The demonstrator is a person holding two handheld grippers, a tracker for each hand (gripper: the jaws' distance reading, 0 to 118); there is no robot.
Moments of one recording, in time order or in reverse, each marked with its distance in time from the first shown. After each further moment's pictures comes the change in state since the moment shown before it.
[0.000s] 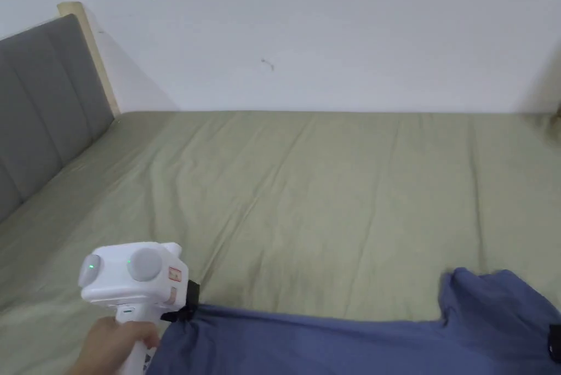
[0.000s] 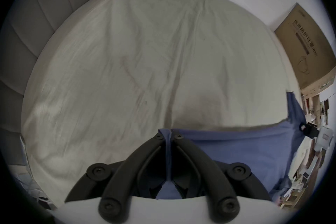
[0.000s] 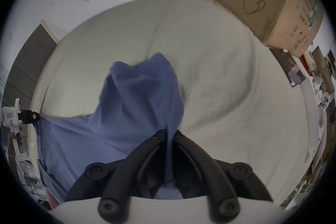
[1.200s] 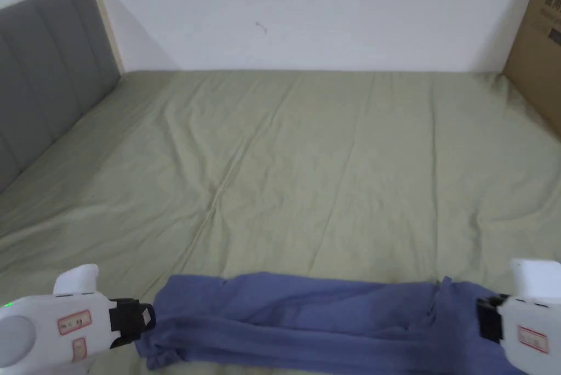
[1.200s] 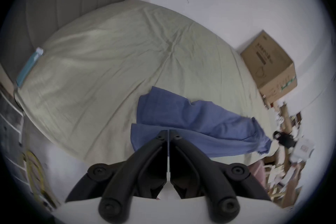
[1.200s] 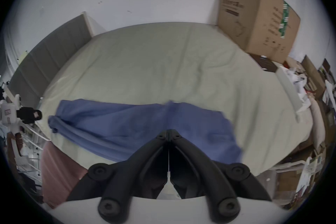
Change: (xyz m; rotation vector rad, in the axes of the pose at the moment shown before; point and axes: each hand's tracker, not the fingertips) left arm -0.101 -0.285 0.179 0.207 -0.259 0.207; right arm -0.097 -0.238 0.174 0.201 0.094 0.122
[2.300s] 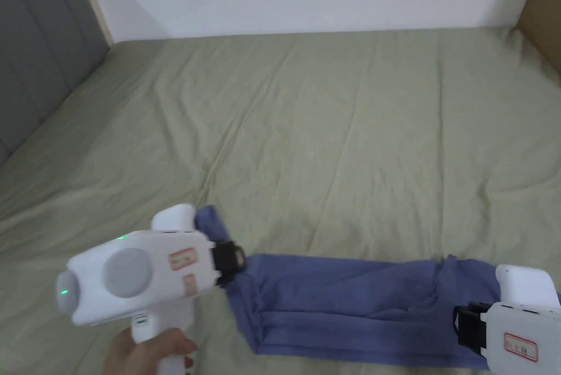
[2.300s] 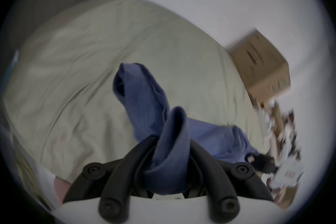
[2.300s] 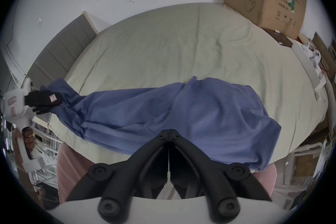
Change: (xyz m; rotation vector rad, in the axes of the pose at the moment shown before) left arm 0.174 0.013 -0.058 -0.031 -0.051 -0.226; right arm 0.015 -0.023 -0.021 -0.114 0.069 -0.141
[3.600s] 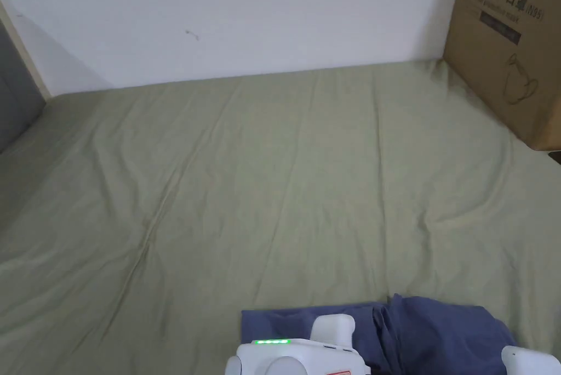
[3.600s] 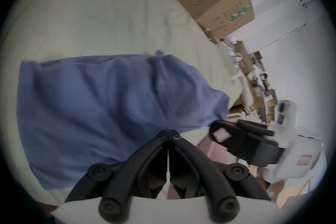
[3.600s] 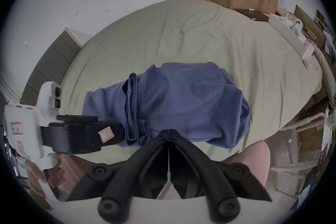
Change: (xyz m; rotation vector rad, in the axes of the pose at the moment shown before) left arm 0.145 -0.086 -0.121 -0.372 -0.435 -0.131; right arm 0.048 -0.031 0.020 -0.004 -0.059 -0.151
